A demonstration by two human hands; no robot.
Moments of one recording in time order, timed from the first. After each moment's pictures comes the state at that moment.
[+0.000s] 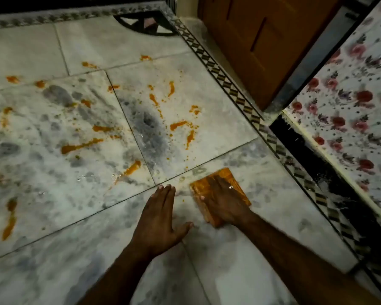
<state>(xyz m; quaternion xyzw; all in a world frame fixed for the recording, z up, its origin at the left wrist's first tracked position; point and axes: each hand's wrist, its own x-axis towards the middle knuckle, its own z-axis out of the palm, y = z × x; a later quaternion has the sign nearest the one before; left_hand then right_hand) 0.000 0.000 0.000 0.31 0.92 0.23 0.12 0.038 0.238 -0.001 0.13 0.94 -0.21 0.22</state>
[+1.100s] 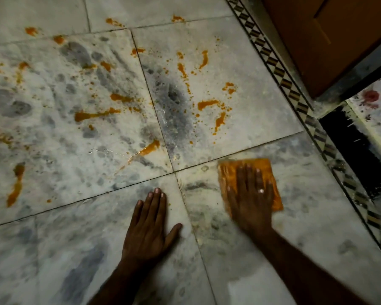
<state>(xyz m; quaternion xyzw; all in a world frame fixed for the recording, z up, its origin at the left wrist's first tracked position) 0.024 -0.052 -0.099 0.24 0.96 0.10 0.04 0.042 0.234 -0.085 0.18 0.98 0.00 0.02</state>
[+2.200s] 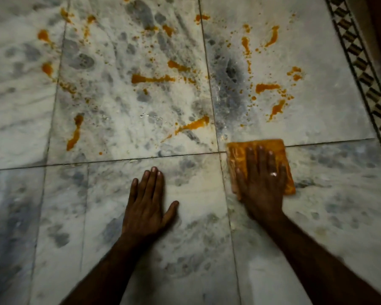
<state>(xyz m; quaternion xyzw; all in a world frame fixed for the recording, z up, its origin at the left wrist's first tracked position) 0.038 -0.128 -0.093 0.11 0.99 0.06 0.07 0.001 0.170 -0.088 0.08 1.00 0.00 0.01</state>
